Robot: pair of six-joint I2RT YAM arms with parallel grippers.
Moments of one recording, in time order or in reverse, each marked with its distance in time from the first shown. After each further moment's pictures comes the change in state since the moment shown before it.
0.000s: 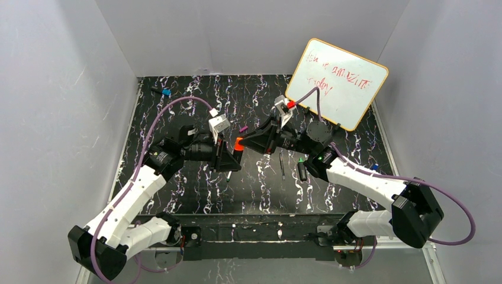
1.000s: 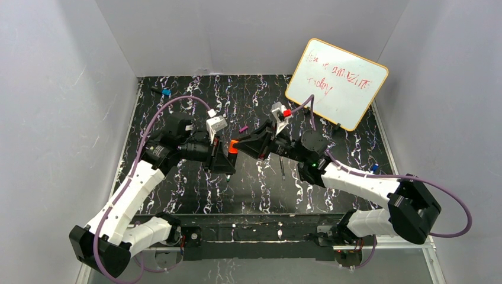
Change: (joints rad) left arm 0.063 0.036 0.079 -0.208 0.077 0.078; right arm 0.098 0.027 -0.048 0.100 0.142 -0.045
